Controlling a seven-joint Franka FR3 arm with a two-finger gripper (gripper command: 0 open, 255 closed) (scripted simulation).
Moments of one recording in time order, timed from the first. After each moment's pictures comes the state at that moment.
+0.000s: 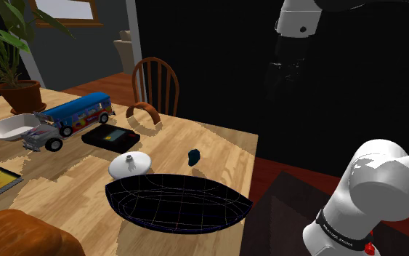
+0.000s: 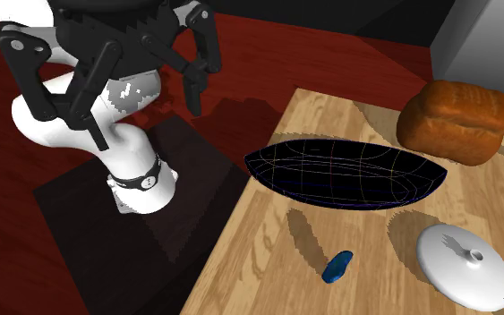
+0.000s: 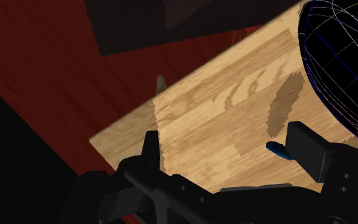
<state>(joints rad) 0.01 -0.83 0.03 -2.33 -0.06 1.50 0.16</state>
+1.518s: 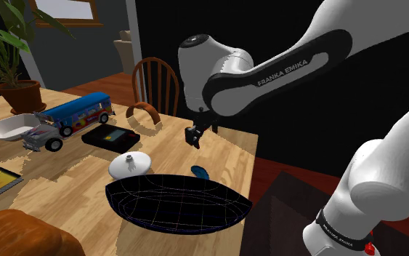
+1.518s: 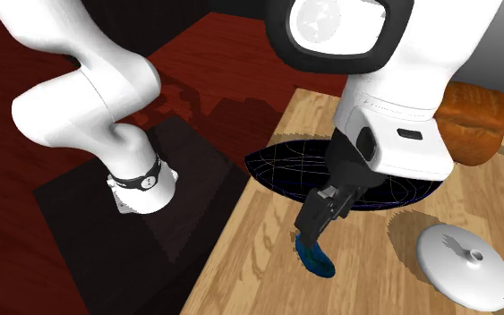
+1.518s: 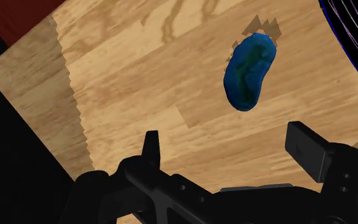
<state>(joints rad) 0.01 -0.21 0.38 -2.31 -0.25 2.06 0.55</state>
